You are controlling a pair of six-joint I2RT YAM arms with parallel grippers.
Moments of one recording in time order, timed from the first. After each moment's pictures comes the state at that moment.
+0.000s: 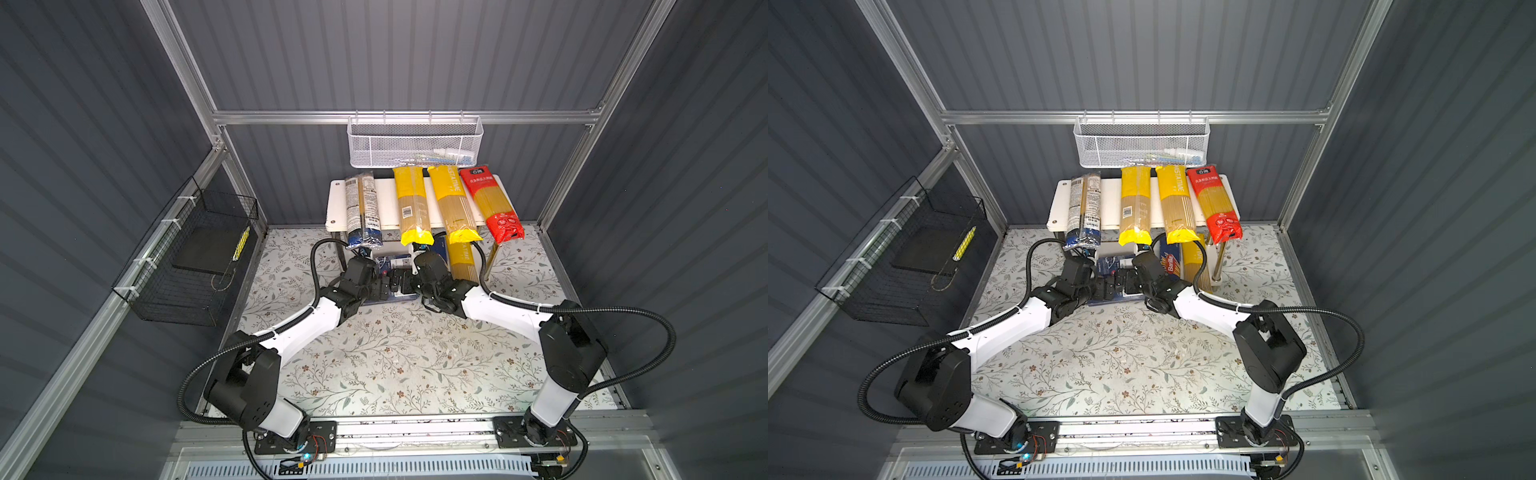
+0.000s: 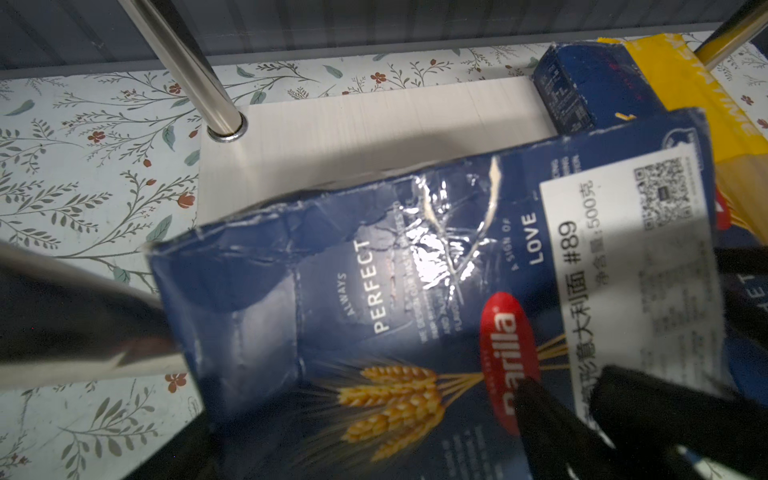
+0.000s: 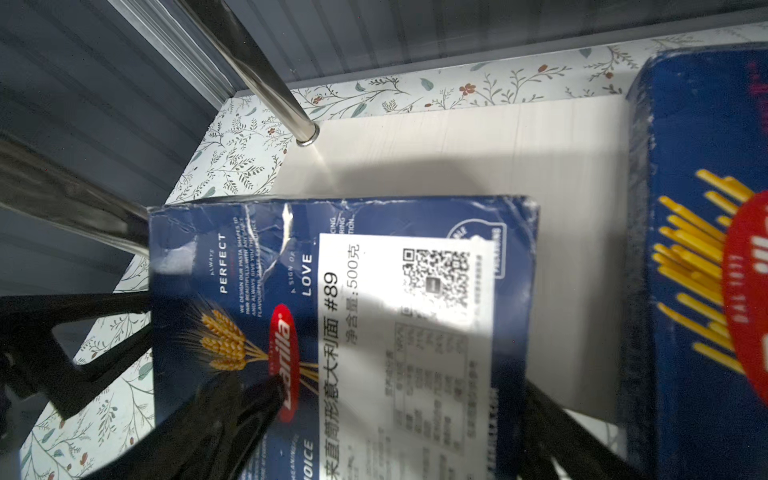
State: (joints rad) left arm -0.57 1.51 1.01 -0.19 -0.20 -0.26; right arm 0.75 1.74 1.20 0.01 0.10 0.52
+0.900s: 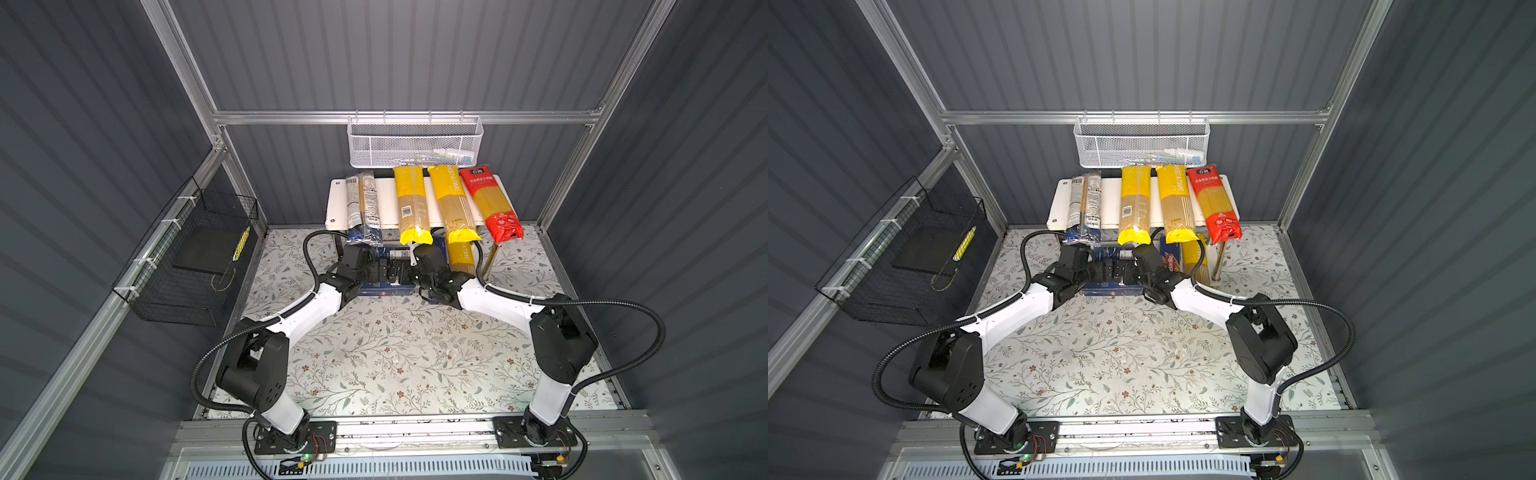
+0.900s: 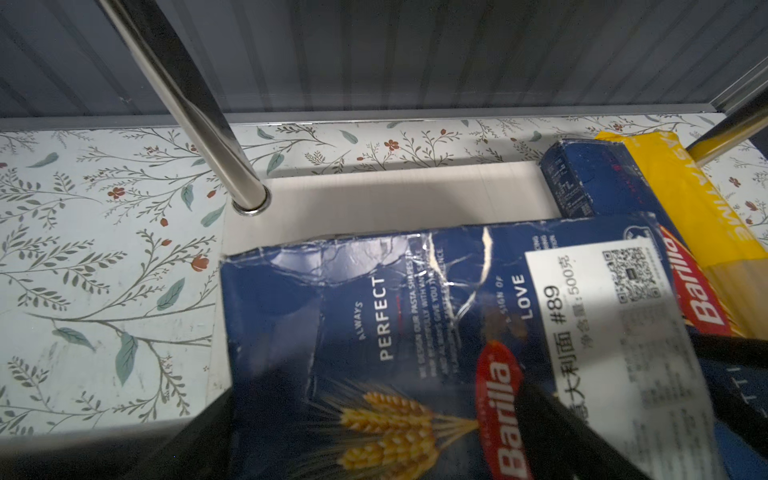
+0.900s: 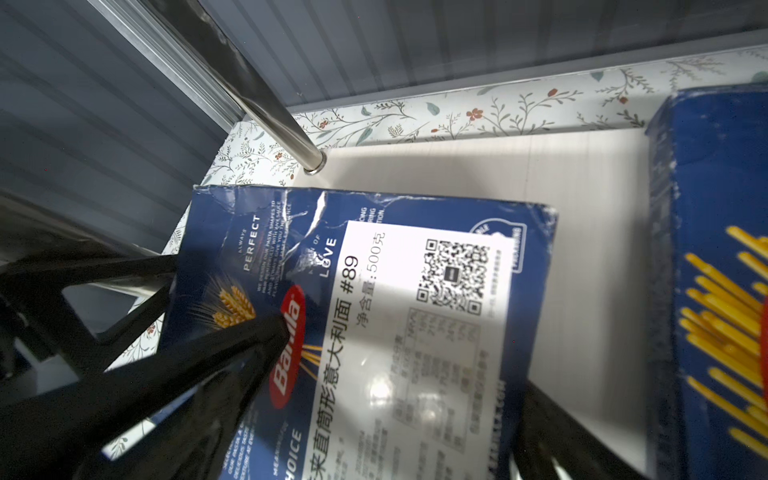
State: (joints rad) left arm -0.51 1.60 1.14 -0.14 -0.18 -0.25; right arm 0.71 1.82 1.30 0.02 0.06 0.52
